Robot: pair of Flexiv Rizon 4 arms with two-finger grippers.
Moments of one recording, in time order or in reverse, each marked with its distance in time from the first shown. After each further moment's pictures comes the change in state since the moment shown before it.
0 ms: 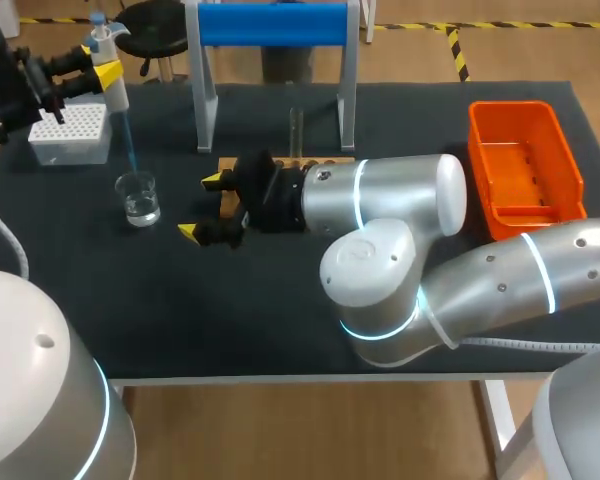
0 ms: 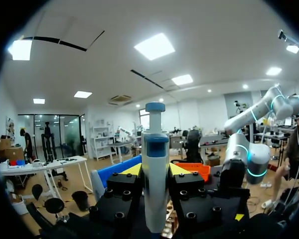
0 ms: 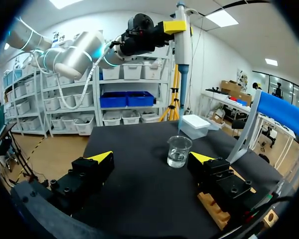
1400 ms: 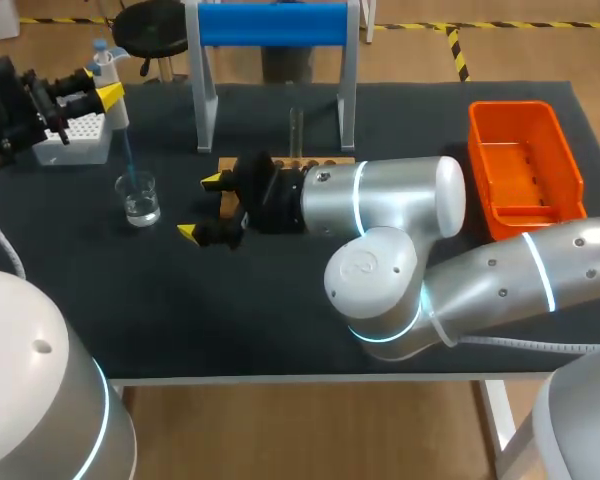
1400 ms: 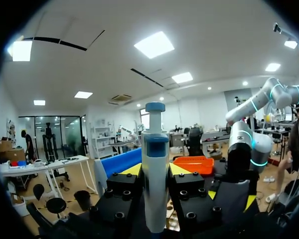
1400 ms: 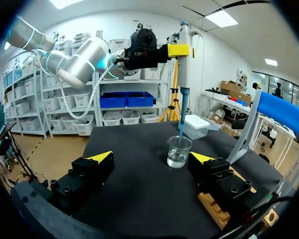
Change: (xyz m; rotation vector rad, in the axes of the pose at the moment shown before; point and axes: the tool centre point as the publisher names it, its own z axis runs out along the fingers) left arm -0.014 0.046 -0.004 -0.002 -0.003 0.031; right arm 0.000 -0.001 0.002 -0.004 -0.001 0.001
